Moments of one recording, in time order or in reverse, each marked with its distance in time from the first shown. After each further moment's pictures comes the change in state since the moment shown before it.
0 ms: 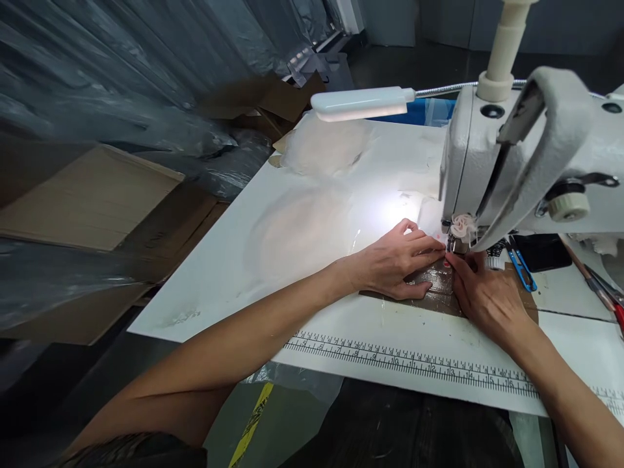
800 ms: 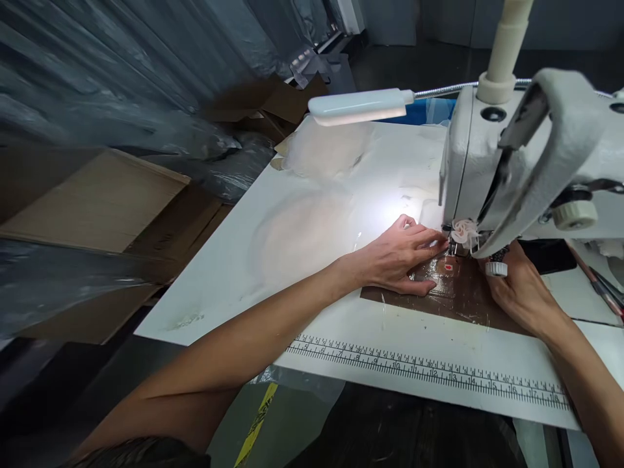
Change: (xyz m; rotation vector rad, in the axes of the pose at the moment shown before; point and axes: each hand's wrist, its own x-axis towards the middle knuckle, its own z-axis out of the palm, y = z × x) left_hand 0.003 -0.011 -0.002 -0.001 -0.077 -0.055; right_hand 0.005 0.032 -0.016 0.520 0.087 0.188
